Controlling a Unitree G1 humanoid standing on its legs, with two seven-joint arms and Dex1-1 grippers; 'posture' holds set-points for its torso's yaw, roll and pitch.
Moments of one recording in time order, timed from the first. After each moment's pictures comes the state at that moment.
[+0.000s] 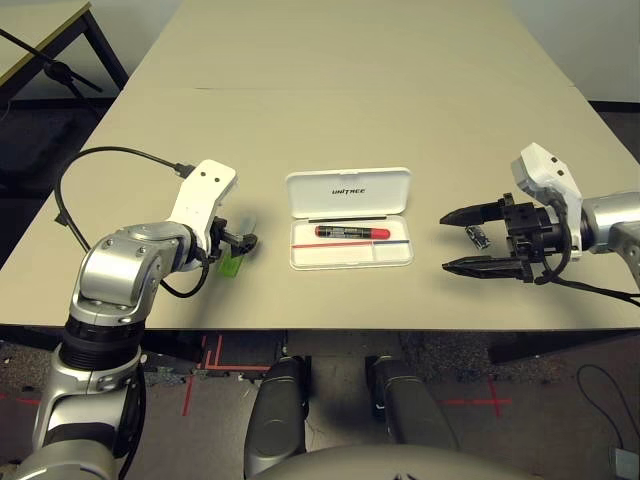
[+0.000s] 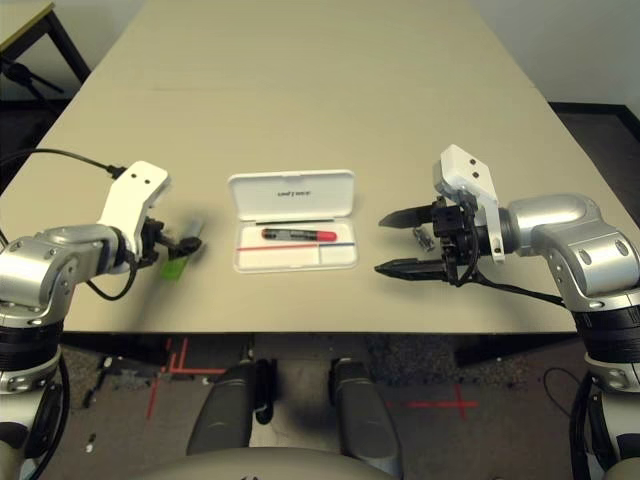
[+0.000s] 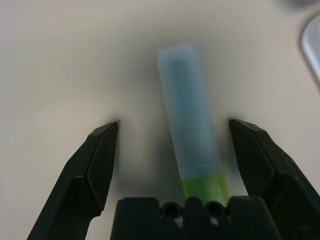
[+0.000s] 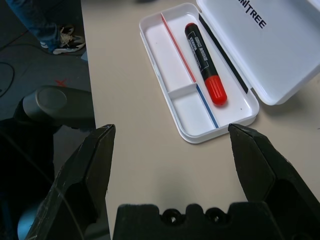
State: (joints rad) left arm -0.42 0.60 0.03 -0.35 -0.25 1.47 -0.39; right arm -0.42 -0.91 0.03 -0.10 0.47 0.58 1.35
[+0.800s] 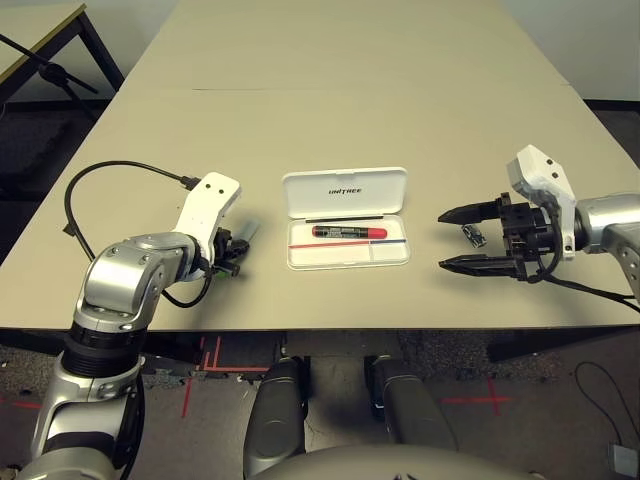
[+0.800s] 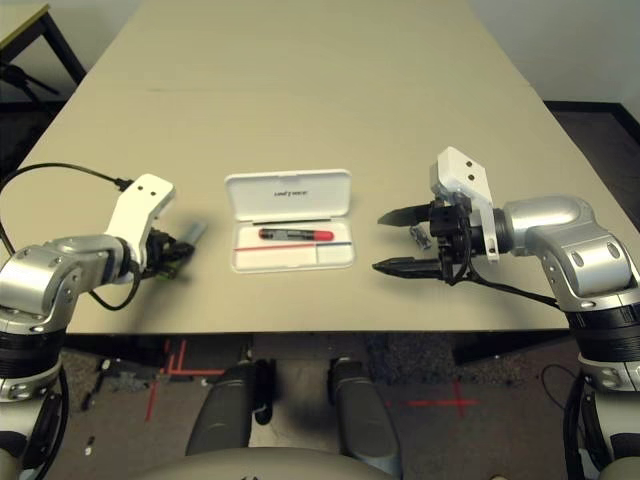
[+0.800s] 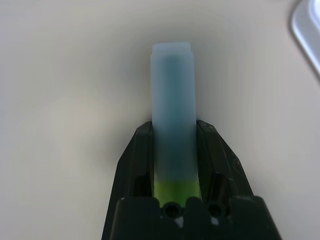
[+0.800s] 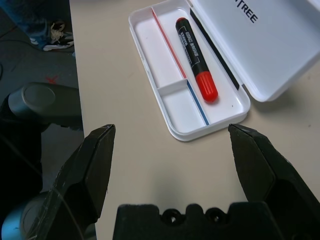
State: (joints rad) left arm -0.43 0.74 -0.04 -0.36 -0.30 1.38 -0.47; right arm -0.44 -0.88 0.06 -0.07 0.44 0.53 1.34
